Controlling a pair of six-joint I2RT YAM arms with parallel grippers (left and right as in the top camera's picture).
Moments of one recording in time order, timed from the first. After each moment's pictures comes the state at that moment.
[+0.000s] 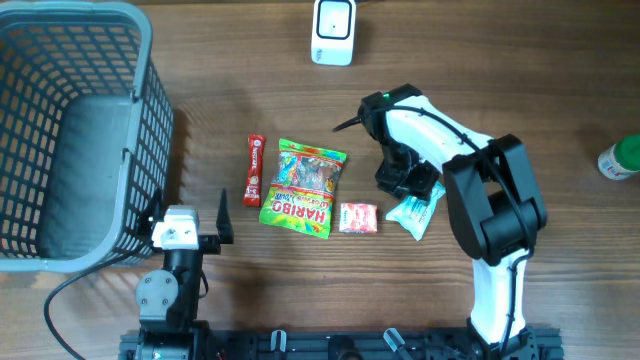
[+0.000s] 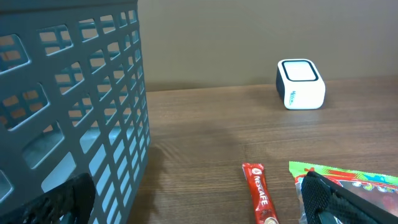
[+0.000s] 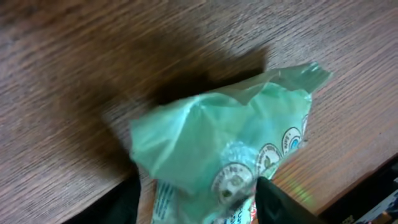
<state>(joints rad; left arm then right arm) -0.04 0.01 0.01 -0.07 -0.04 0.05 0.43 2.16 1.50 -1.33 0.18 0.94</state>
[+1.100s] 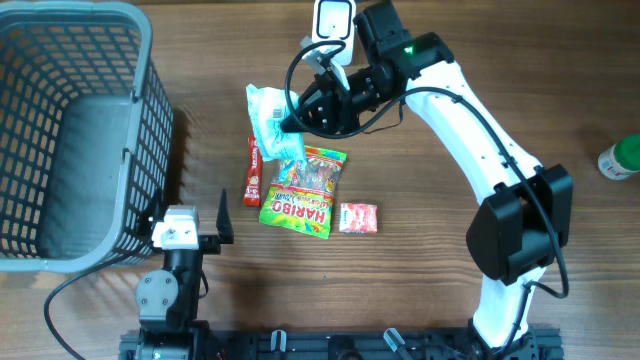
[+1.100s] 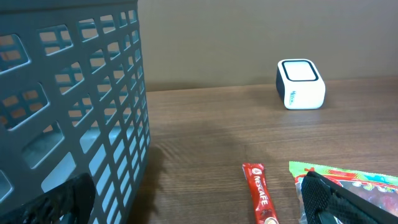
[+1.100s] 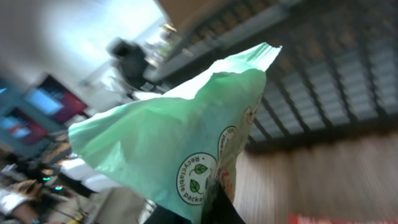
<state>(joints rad) -0.04 0.01 0.01 -0.07 -0.04 0.05 0.43 2.03 1.85 -1.01 -1.40 -0.59</state>
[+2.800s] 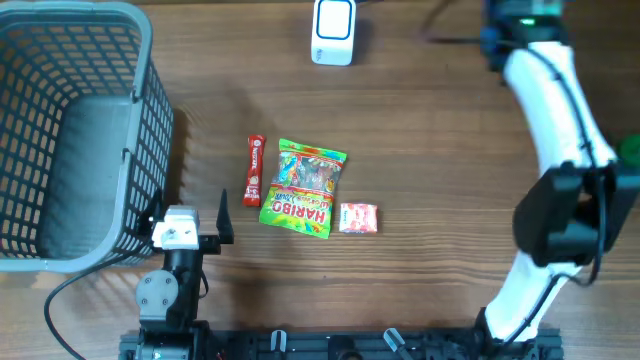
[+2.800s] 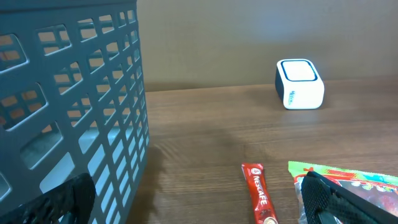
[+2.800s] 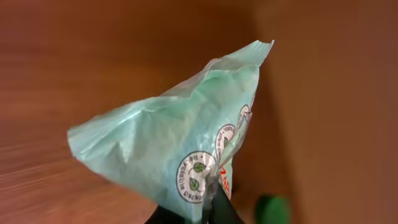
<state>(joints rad) -0.04 0.01 0.01 -0.07 -0.04 0.05 0.01 2.04 1.85 -0.81 0.70 -0.09</state>
